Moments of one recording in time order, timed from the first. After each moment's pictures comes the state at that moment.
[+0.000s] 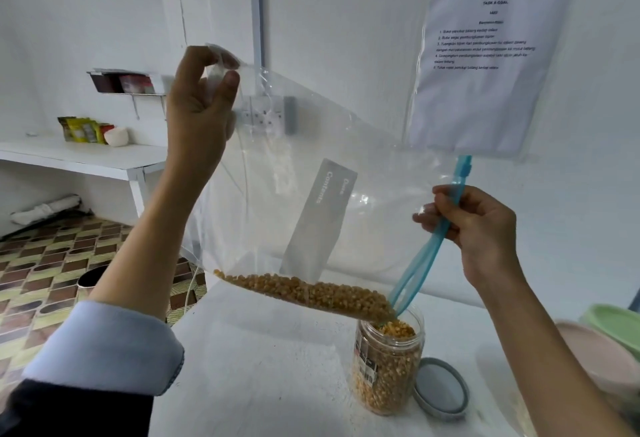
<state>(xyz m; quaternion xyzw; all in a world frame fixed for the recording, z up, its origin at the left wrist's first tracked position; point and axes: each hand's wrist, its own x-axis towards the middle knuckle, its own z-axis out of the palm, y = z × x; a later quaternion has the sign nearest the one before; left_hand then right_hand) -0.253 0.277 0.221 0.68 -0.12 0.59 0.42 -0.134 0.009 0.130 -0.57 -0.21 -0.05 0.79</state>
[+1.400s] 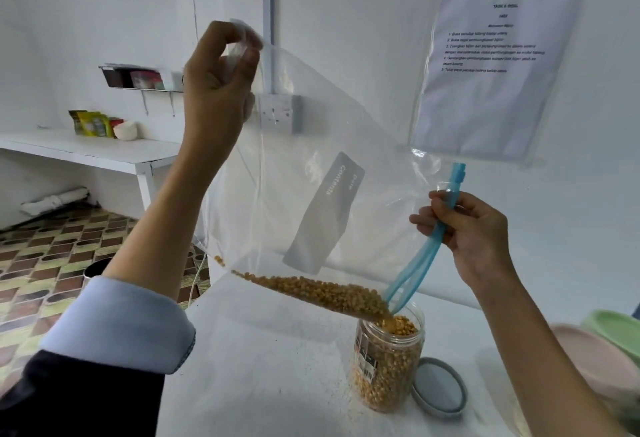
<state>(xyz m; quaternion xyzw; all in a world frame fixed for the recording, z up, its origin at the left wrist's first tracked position) -0.259 0.259 0.238 0.68 -0.15 0.59 0.42 -0.129 0.014 0.127 -0.54 -0.20 0.00 0.82</state>
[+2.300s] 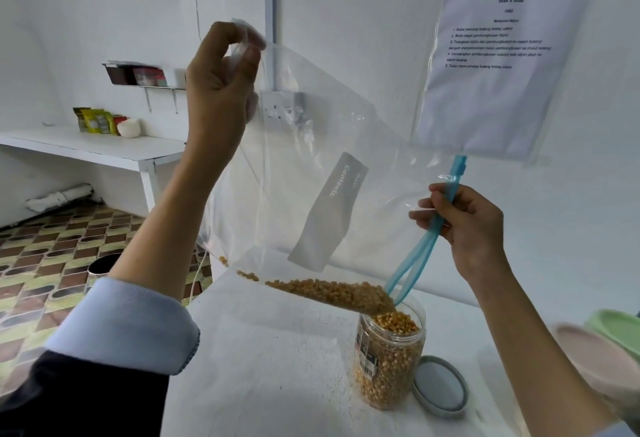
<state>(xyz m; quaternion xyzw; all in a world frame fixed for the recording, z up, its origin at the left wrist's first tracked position) -0.257 0.257 0.233 0.67 -0.15 0.59 0.42 -0.114 0.017 0.120 -0.54 -0.23 -0.03 0.81</state>
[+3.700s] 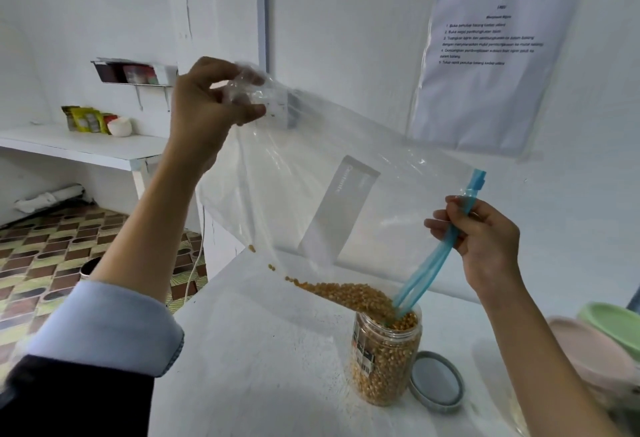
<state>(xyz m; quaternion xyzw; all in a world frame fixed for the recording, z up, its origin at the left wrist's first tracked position) -0.250 0.287 0.221 0.70 -0.08 0.52 0.48 -0.113 0.000 0.106 -0.53 -0.16 -0.03 0.83</state>
